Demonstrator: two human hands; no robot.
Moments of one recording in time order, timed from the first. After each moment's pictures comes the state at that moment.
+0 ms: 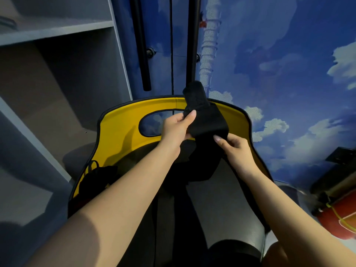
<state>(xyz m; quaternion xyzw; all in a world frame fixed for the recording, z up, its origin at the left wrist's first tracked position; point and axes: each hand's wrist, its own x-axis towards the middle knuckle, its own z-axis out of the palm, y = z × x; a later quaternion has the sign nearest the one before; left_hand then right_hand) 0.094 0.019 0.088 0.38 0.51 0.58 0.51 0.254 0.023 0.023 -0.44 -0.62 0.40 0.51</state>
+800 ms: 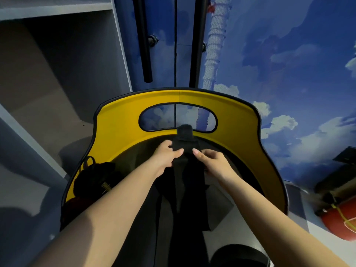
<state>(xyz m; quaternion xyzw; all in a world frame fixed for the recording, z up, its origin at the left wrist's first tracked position) 0.049 0.035 -0.012 0.39 0.66 0.37 0.53 0.208 0.027 -0.025 -0.55 -0.54 0.53 0.35</state>
